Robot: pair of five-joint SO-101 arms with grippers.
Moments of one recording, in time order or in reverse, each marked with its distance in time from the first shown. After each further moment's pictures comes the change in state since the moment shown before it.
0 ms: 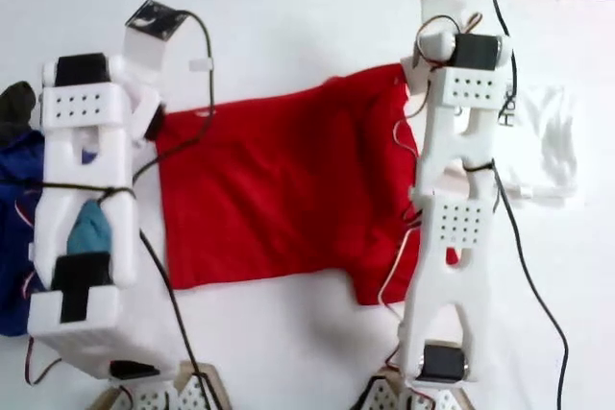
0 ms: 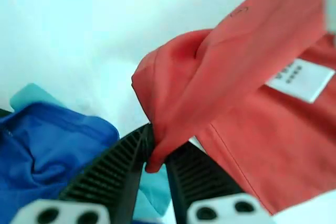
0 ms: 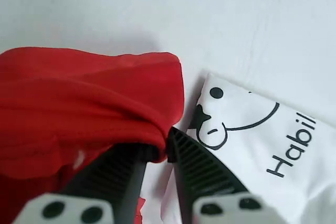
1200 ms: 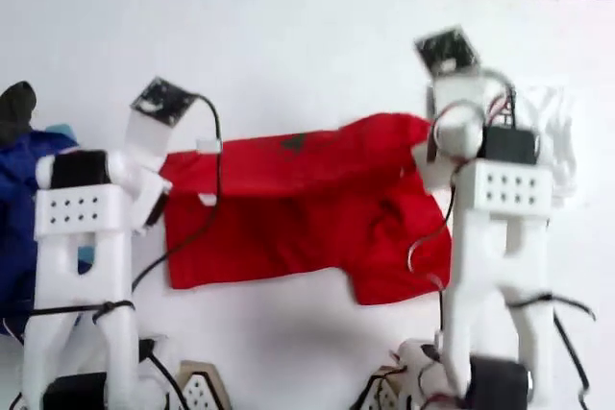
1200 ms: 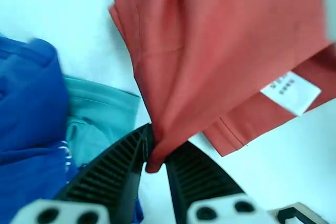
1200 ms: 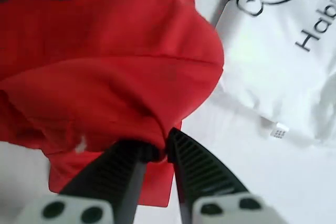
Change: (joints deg) left arm -0.1 -35.6 42.8 -5.3 -3.4; right arm 1.7 -85.1 113.5 -21.1 5.1
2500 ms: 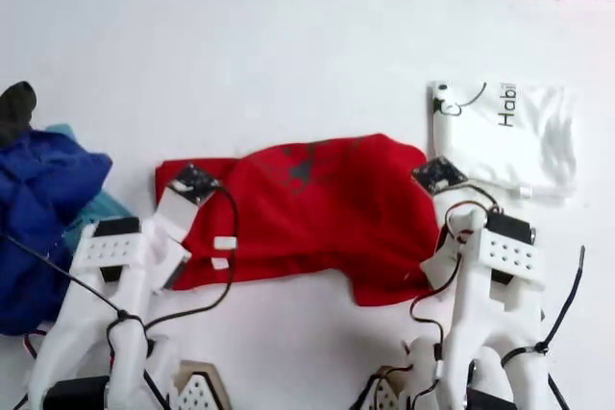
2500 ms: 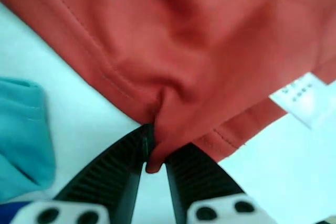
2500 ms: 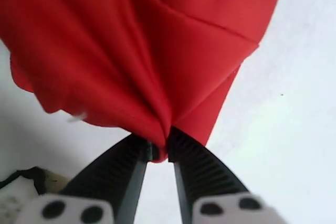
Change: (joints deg) left arm -0.1 -0.7 33.9 -25.6 -6.9; right arm 12.2 -8.7 38.9 -8.5 17.5
